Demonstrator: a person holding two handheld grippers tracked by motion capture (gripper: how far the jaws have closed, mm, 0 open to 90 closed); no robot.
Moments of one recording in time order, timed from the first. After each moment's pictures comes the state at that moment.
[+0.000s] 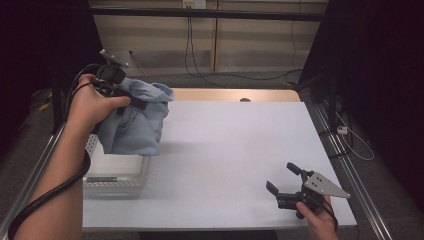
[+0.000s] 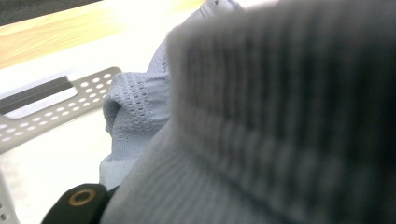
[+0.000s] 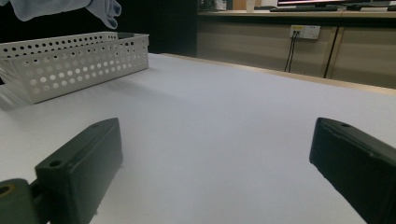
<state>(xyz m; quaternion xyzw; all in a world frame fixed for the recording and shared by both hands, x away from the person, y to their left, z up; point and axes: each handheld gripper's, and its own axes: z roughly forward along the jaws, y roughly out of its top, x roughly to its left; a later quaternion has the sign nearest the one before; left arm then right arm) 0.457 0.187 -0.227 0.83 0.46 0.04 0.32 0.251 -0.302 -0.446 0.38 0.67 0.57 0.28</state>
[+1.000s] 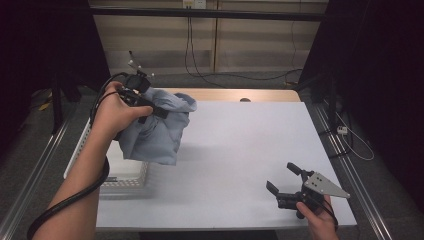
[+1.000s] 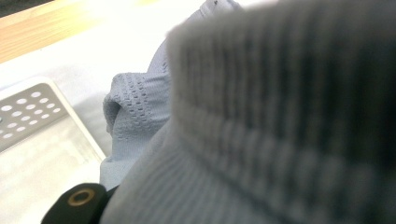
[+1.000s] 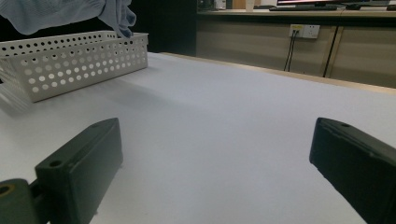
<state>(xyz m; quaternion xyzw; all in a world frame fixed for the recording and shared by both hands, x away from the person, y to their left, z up) 0.449 0.140 -0.246 0.86 0.40 0.02 0.32 0.252 -0.302 -0.446 0.38 0.67 0.57 0.28</state>
